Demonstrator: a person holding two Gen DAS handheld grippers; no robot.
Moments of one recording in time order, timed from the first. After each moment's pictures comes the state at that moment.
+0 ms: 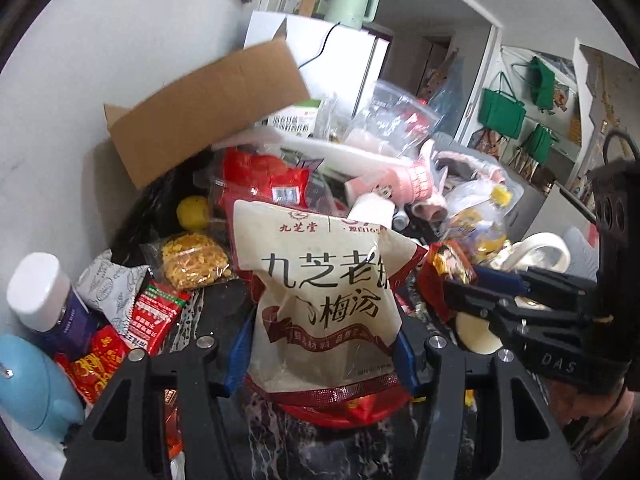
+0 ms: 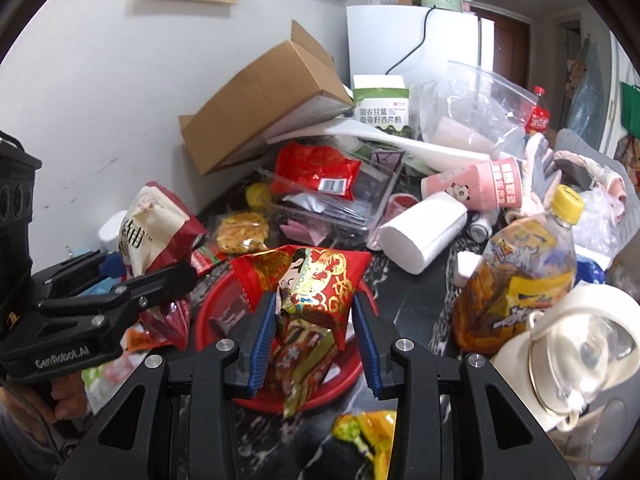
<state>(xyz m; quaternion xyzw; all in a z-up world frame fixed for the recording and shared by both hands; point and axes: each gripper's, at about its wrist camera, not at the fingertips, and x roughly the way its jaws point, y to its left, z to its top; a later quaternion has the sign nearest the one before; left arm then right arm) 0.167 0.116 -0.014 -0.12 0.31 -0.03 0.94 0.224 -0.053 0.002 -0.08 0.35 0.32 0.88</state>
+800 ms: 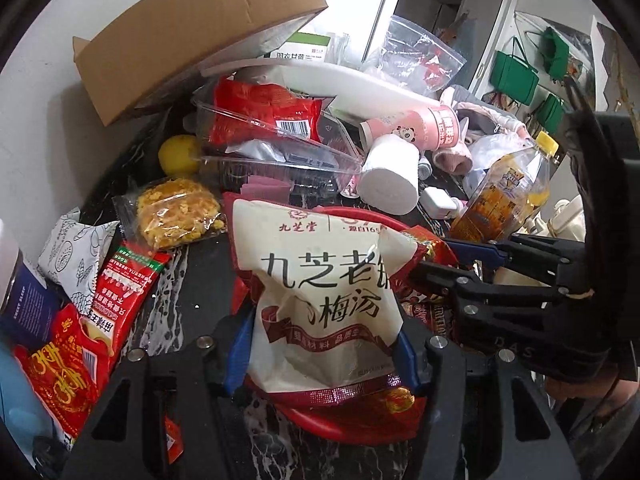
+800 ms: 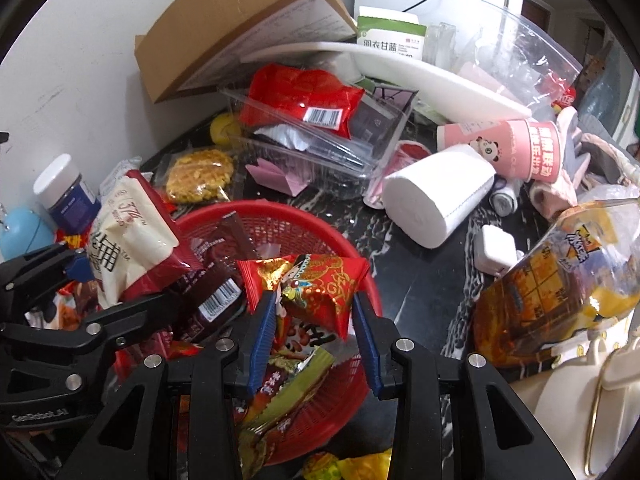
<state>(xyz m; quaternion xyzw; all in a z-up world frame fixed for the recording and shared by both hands) 0.207 0.116 -0.074 -0.12 0.39 -0.03 0.91 0.277 -0.015 -0.068 -0.15 0.42 0.29 0.85</state>
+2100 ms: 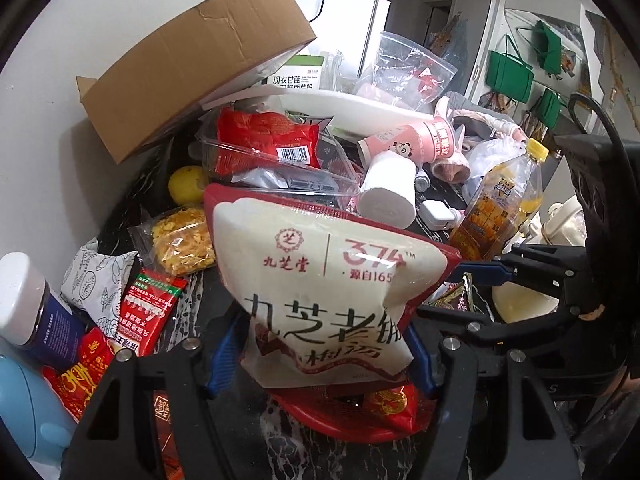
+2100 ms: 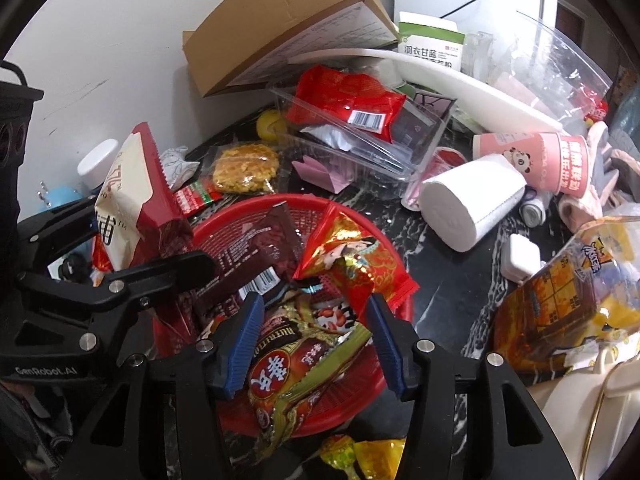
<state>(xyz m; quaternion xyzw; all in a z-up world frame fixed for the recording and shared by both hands) 0.198 0.115 -0.051 -0.09 0.37 -0.03 0.93 0.262 -0.018 -0.053 -0.16 0.42 0.36 0.82</state>
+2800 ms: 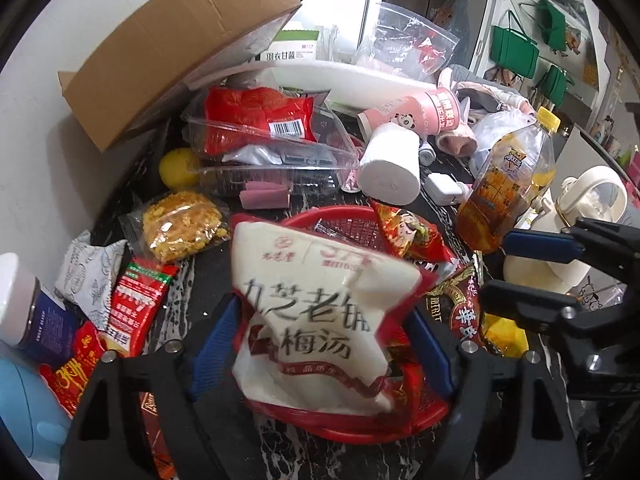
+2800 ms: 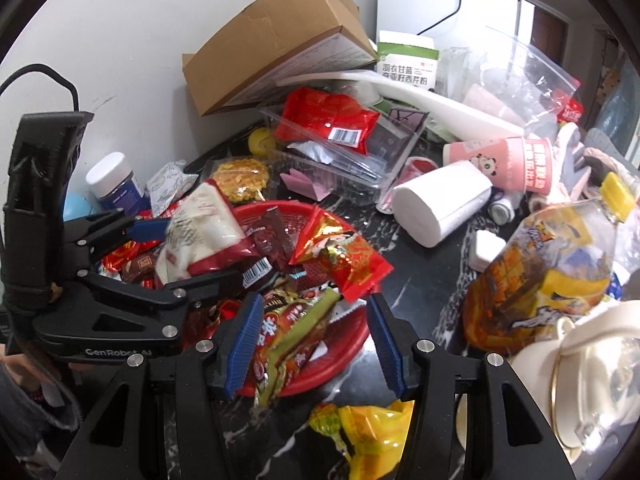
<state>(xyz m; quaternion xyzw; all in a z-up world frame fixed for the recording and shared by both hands) 0.210 0.098 -0.063 -0.06 0.40 -0.02 0.91 0.241 -0.047 -0.031 -0.15 0.40 0.34 0.84</state>
